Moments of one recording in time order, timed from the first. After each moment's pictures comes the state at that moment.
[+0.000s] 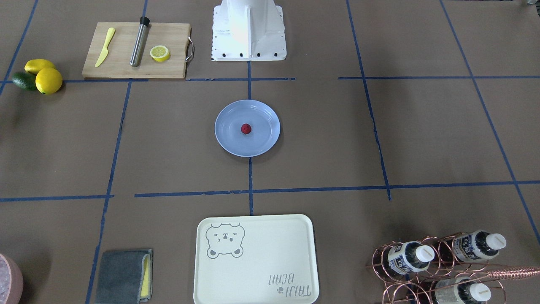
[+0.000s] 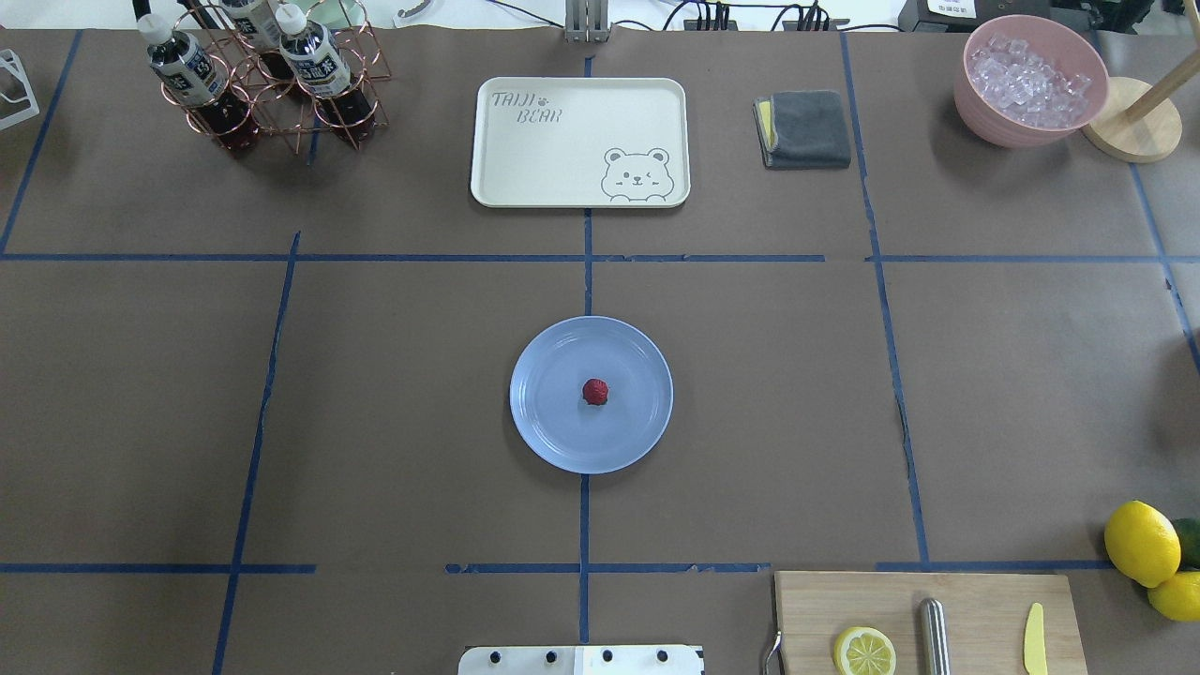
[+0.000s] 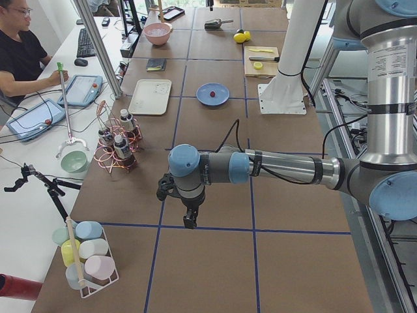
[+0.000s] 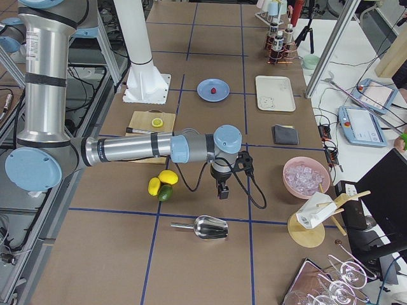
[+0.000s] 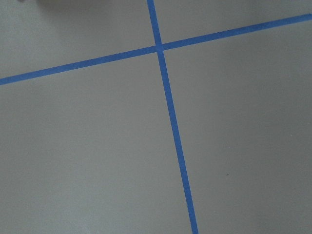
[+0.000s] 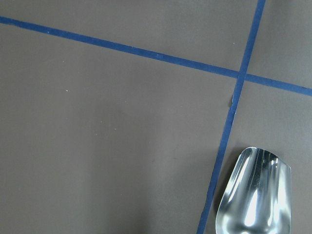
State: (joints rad) left arm -1.55 -1.46 -1.78 -1.43 -2.33 0.21; right arm 1.44 -1.68 1.81 -1.61 2.37 -0.07
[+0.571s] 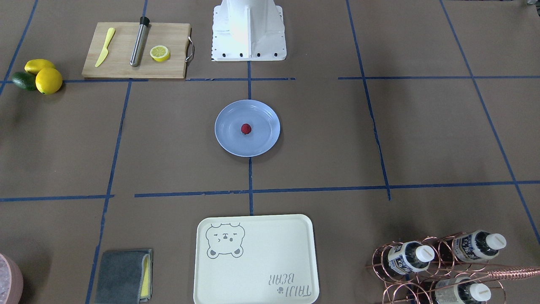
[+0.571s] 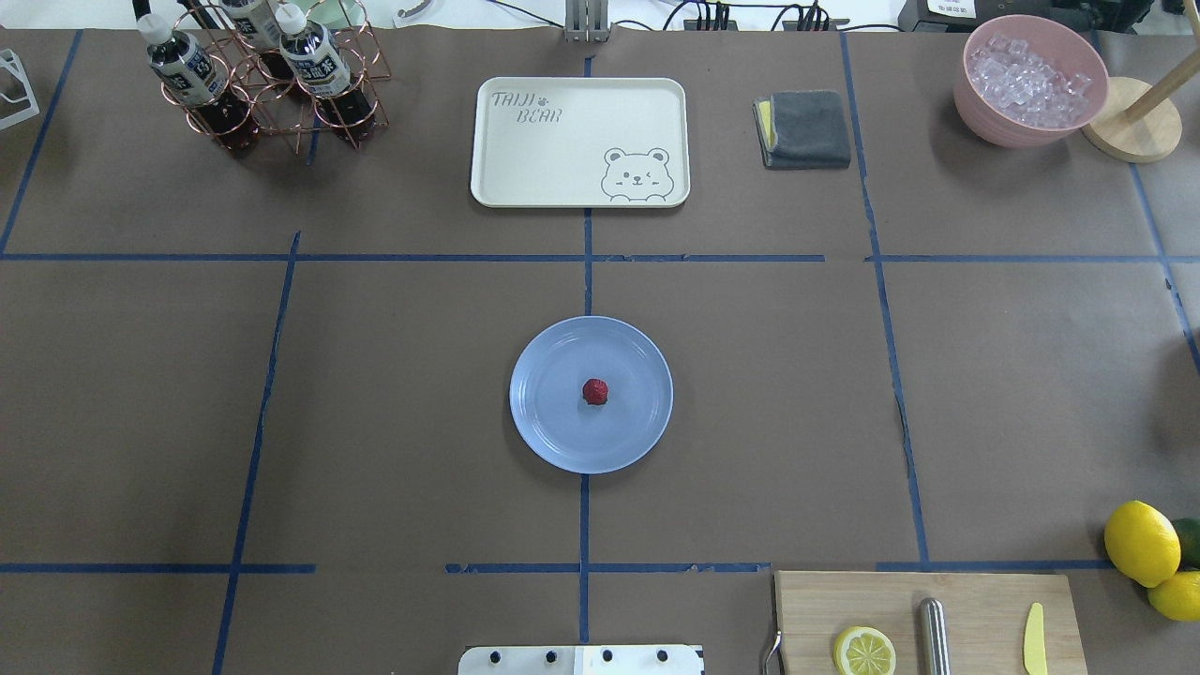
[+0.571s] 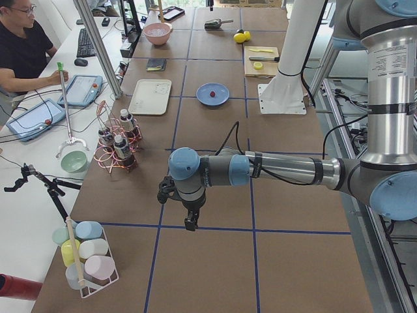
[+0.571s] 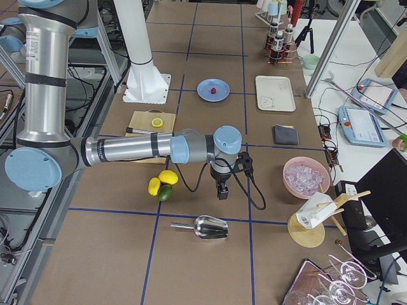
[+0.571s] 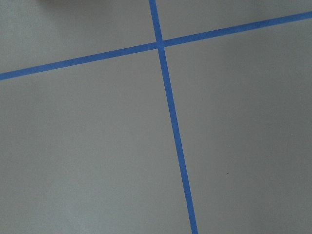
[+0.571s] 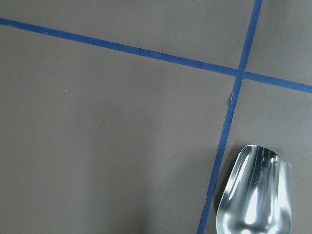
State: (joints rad) left arm -1.55 -1.46 -1.76 -1.43 -2.33 0.21; right arm 1.44 -1.69 1.82 -1.61 2.37 -0.06
